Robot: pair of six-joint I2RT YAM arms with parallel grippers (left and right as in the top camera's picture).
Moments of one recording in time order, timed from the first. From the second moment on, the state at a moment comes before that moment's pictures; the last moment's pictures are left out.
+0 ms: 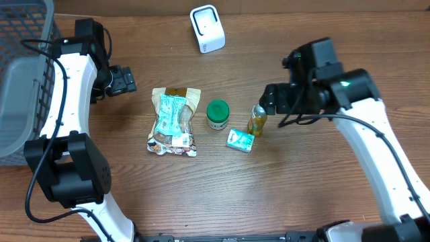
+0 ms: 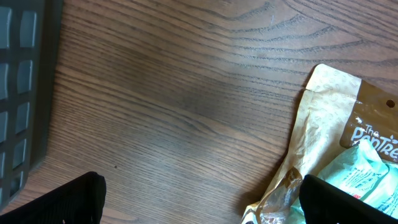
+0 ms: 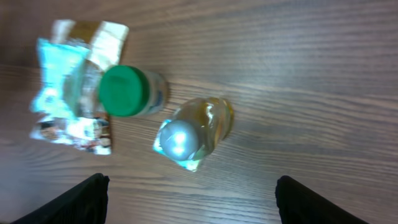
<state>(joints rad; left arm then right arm) 0.12 1.97 1.77 -1.23 -0.08 -0.25 0.30 1.54 1.49 -1.13 -0.17 0.25</state>
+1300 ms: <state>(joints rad) 0.12 1.97 1.77 -1.23 -0.08 -0.25 0.41 1.81 1.49 -1.03 -0.01 0.33</state>
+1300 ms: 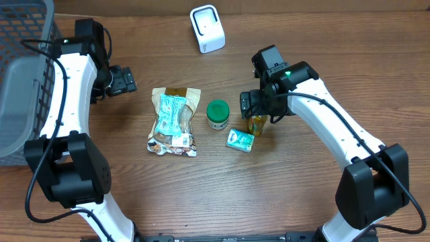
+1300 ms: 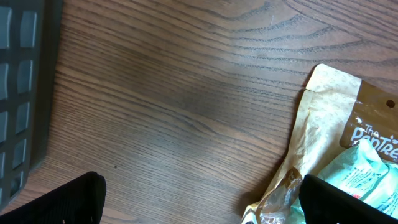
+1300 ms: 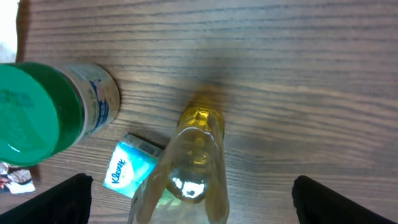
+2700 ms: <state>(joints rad) 0.12 1.97 1.77 -1.23 -0.08 -0.25 0.41 1.81 1.49 -1.09 0.05 0.33</state>
